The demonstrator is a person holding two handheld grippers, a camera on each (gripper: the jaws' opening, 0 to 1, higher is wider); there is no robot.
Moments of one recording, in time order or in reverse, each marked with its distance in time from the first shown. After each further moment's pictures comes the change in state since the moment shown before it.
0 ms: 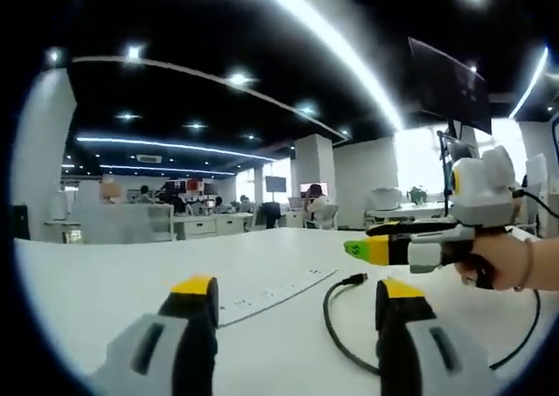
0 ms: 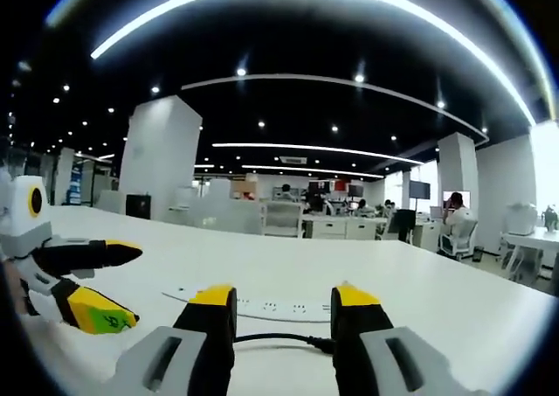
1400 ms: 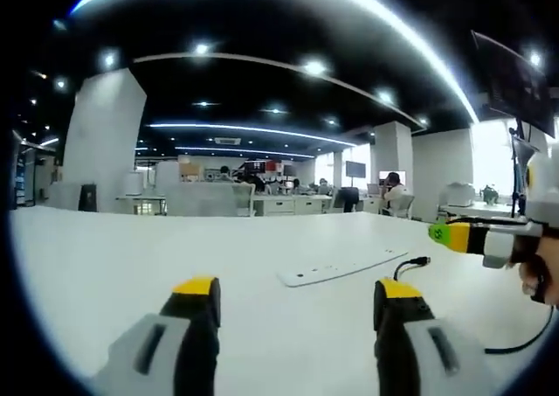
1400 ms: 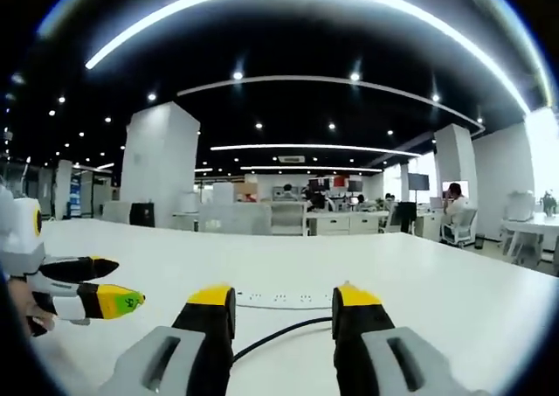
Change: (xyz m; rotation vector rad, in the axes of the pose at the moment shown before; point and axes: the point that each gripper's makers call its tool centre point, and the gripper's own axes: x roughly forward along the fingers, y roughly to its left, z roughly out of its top) left arm -0.077 0.062 -0.009 -0.086 0.118 0.385; right arm -0.035 0.044 0.014 0.098 0.020 -0.005
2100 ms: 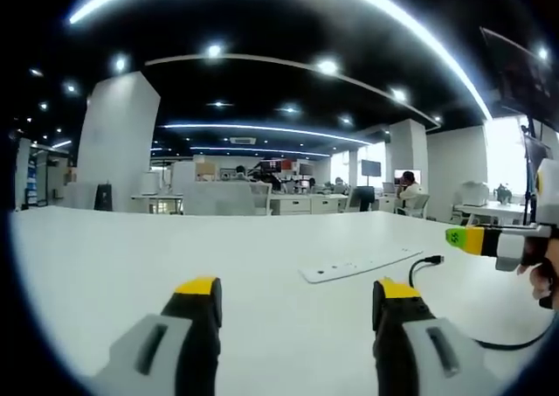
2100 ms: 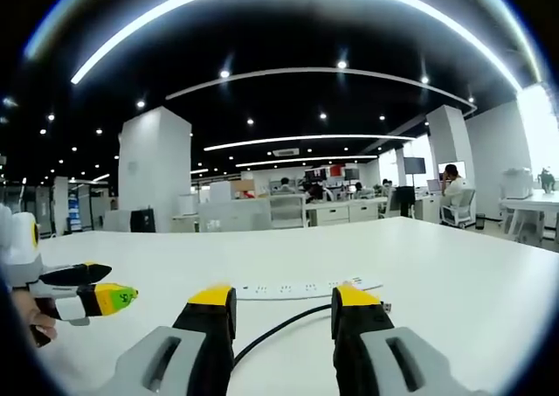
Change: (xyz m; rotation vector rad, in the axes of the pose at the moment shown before) left arm -0.025 0.018 0.001 -0.021 -0.008 0.083; right arm -0.012 0.002 -0.009 0.039 0.020 -0.007
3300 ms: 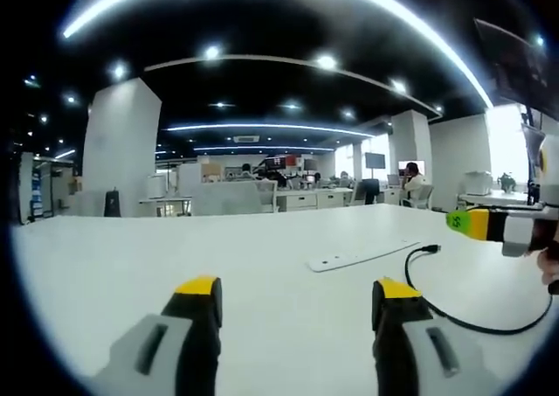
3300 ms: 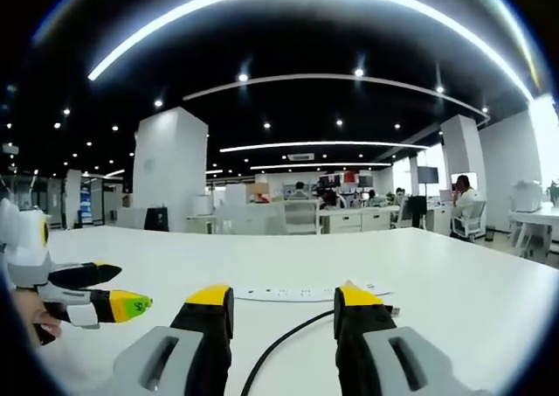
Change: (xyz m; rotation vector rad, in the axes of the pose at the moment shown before) left arm -0.032 0.002 0.004 0.044 0.017 0.029; right arm -0.027 0.027 0.017 -0.040 -0.021 0.065
